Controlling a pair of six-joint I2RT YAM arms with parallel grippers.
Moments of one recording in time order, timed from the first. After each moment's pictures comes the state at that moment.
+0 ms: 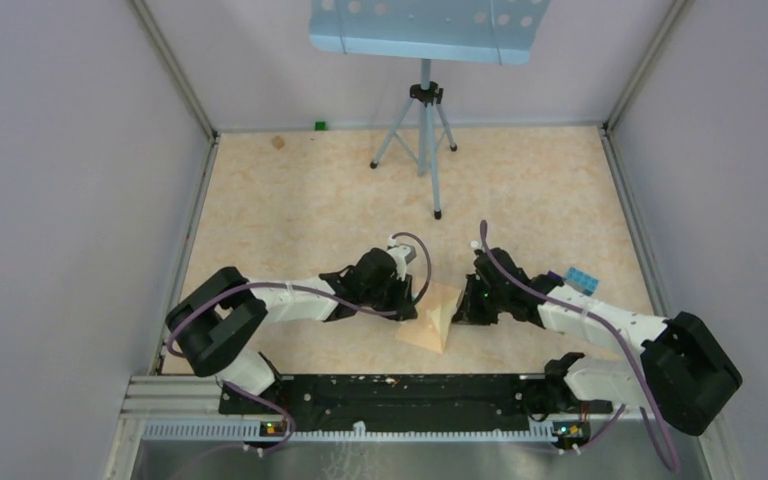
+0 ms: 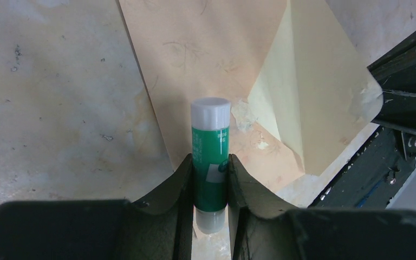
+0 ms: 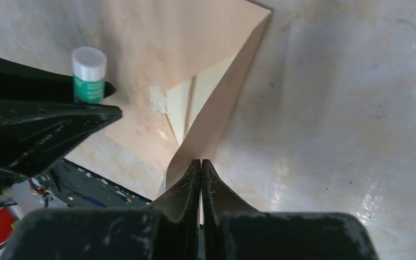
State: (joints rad) left arm -0.88 1.55 0.65 0.11 0.22 -0.55; right arm 0.69 1.15 0.50 -0.36 -0.15 0.85
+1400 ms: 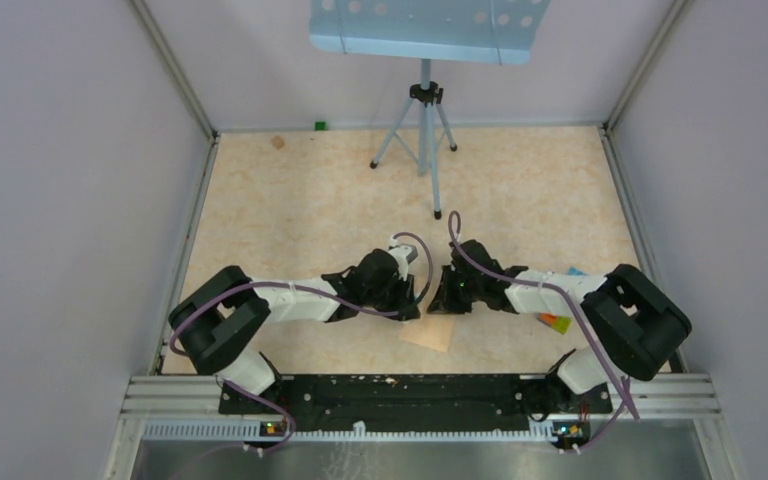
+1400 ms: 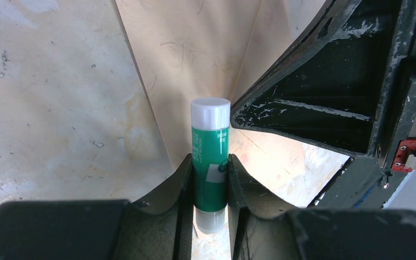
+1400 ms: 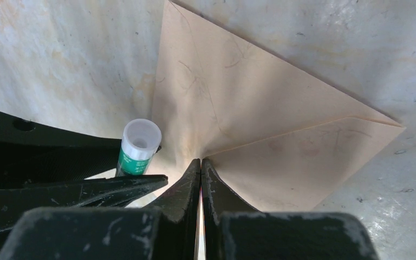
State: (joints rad) left arm -0.89 1.56 0.65 0.14 0.22 -0.58; right arm 0.72 1.47 0.58 -0.03 -0.22 0.86
